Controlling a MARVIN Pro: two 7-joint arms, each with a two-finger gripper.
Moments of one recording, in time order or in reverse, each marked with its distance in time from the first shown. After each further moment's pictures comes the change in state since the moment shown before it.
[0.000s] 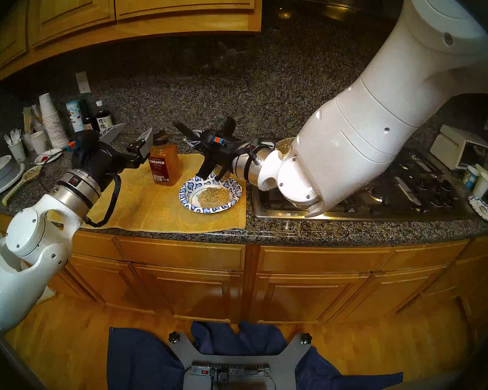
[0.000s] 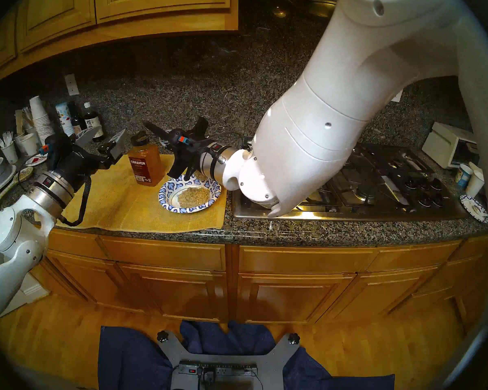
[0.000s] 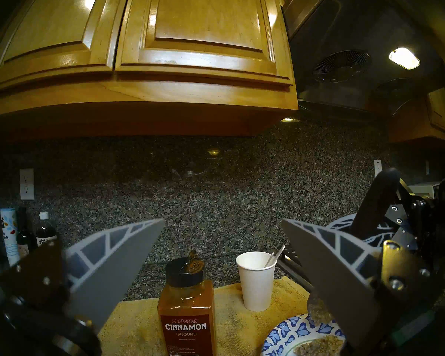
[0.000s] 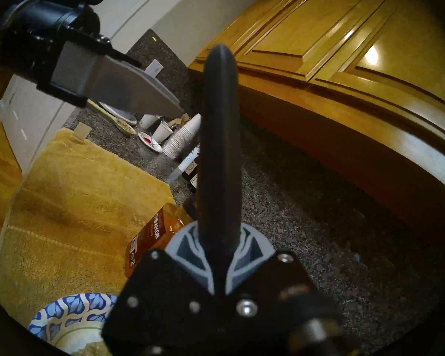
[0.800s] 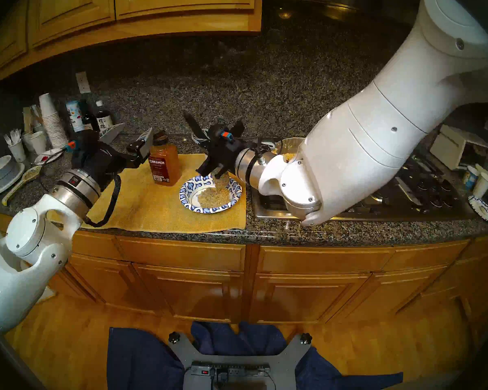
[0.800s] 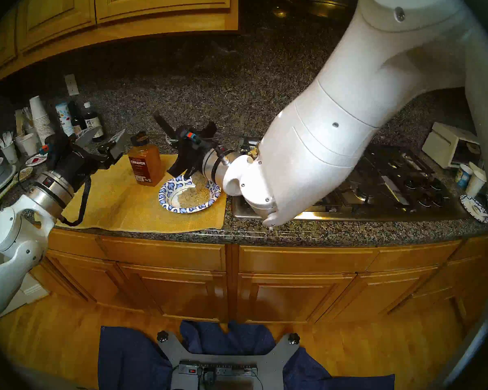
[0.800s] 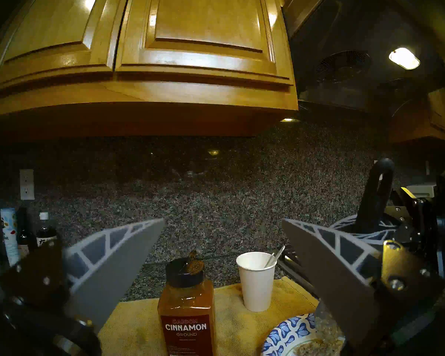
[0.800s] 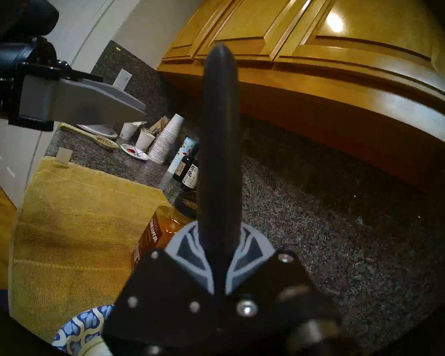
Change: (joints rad) left arm 0.000 -0.001 -0.001 0.000 0.000 0.000 0.000; right arm -0.035 0.058 0.048 -0.040 0.126 -0.027 0.030
